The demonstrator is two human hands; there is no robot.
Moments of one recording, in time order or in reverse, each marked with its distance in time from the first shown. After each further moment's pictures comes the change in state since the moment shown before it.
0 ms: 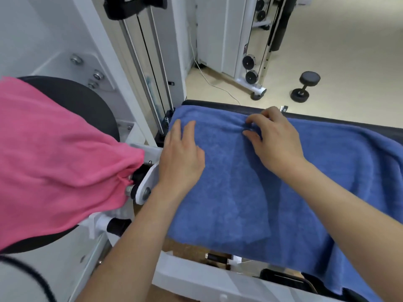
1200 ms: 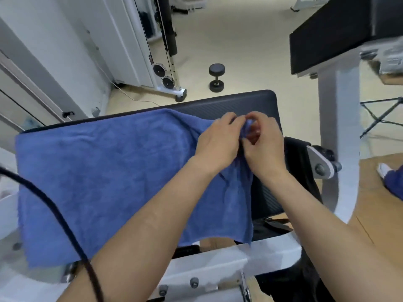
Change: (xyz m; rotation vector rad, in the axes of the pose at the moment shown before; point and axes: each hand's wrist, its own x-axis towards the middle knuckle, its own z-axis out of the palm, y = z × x) left_hand -0.071 0.353 0.131 -0.031 -0.353 0.732; right_hand -0.178 0.212 -0.151 0.328 0.374 0.572
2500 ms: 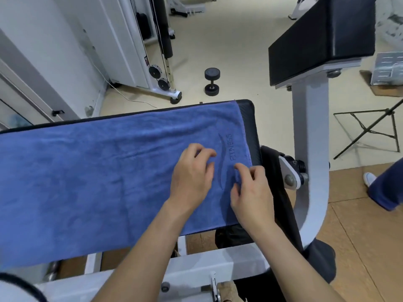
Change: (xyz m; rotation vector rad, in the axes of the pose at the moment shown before) left_hand -0.049 0.017 0.040 -0.207 0.371 -0.129; right_hand -0.067 0.052 -0.028 -0.381 -0.111 -0.086
